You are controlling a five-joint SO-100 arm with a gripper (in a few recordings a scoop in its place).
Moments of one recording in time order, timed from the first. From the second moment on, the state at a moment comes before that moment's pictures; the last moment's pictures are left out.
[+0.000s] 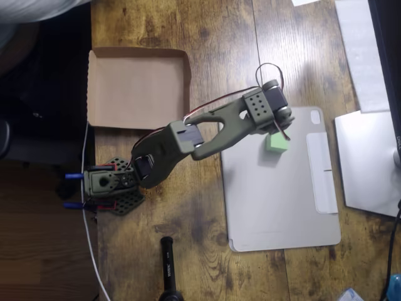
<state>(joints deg) -6.3 71.9 41.4 99.7 2.3</state>
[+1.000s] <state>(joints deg) -0.6 71.5 63.8 72.2 -0.5</state>
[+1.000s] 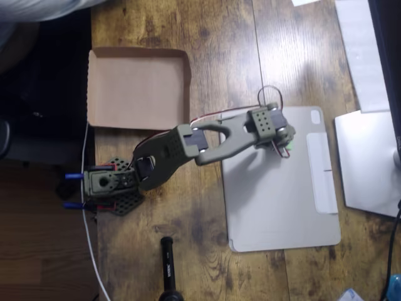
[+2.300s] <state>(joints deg) -27.2 112.0 83.8 89.2 4.2</state>
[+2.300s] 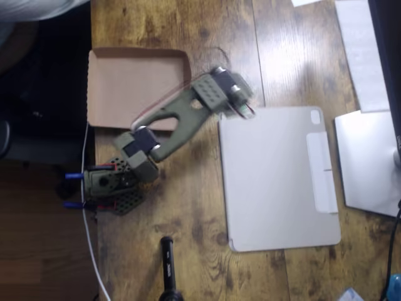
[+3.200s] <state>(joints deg) -55.5 126.3 104.9 99.3 6.3</state>
